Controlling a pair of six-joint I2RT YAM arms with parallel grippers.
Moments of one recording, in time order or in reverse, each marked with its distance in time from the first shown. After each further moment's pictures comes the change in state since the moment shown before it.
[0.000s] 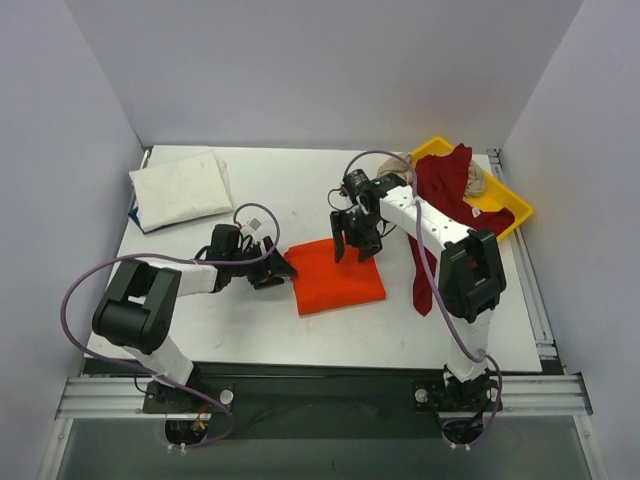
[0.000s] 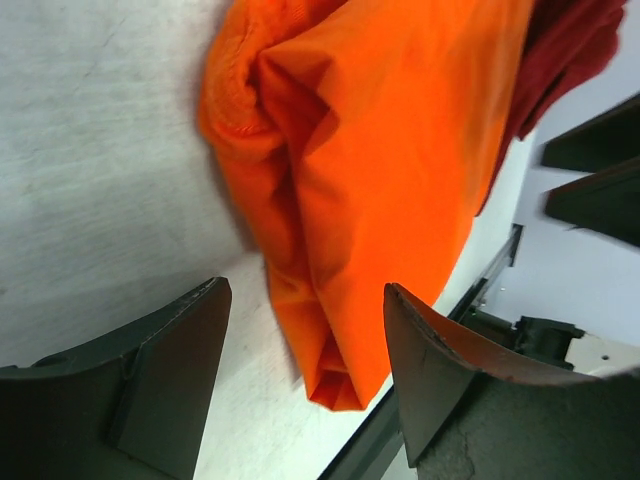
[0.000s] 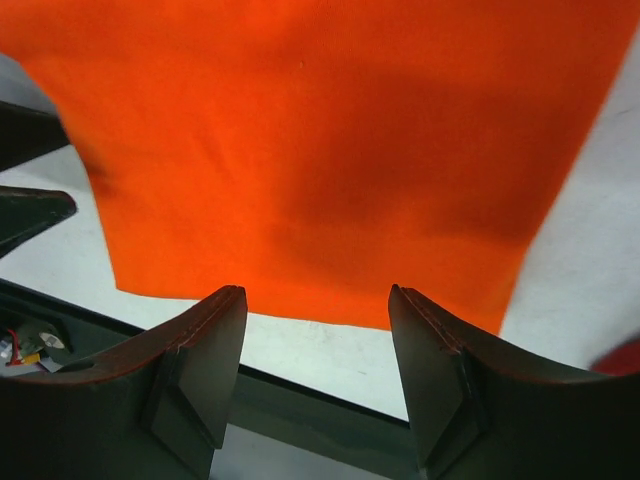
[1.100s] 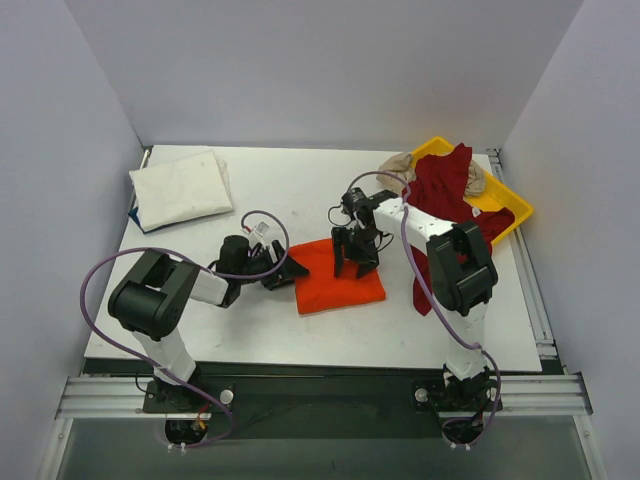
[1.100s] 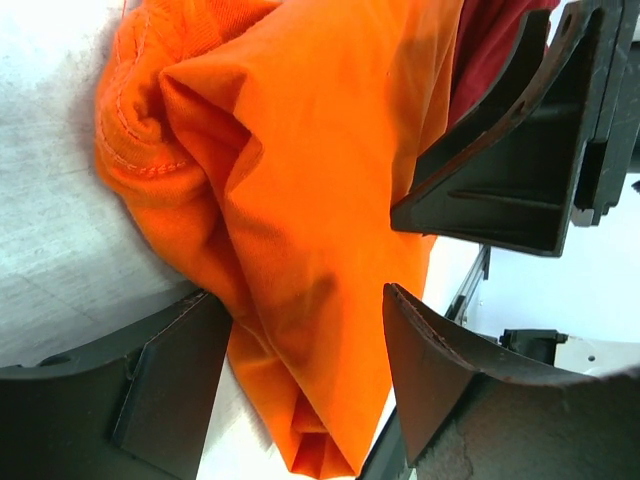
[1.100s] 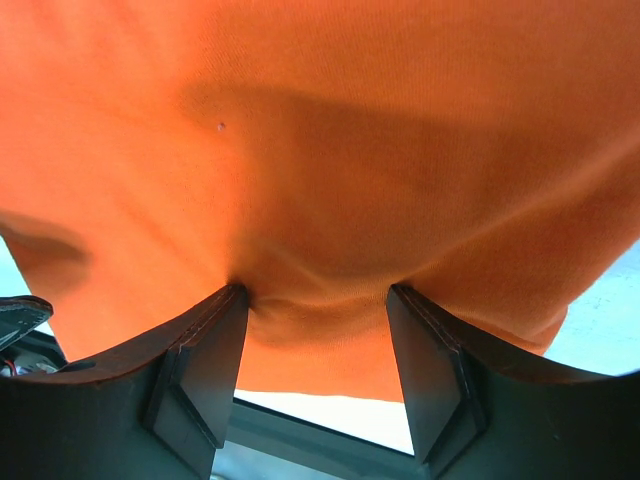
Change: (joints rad) left arm -0.088 0.122 -0.129 0.499 -0.029 -0.157; right arm 0.011 0.073 -0.178 0.158 -0.051 0.073
